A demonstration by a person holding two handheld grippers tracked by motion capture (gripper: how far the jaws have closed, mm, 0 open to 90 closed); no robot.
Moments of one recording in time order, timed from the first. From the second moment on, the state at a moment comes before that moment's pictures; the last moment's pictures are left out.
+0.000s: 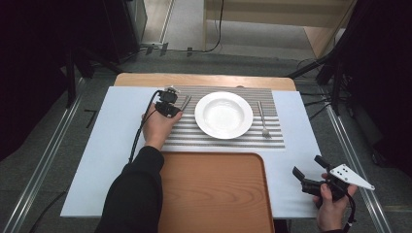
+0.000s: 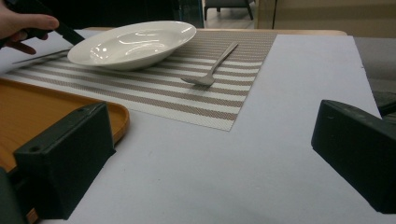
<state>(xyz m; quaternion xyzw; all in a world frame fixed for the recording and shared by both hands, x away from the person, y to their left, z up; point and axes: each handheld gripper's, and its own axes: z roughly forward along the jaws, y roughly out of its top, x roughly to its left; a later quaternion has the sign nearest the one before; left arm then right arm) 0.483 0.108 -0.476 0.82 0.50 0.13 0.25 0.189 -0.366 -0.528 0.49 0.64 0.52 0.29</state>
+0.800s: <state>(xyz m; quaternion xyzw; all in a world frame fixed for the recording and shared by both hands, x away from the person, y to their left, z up) 0.445 0.134 -0.459 0.82 0.48 0.13 0.27 0.190 -0.365 -0.527 0.49 0.64 0.51 0.29</state>
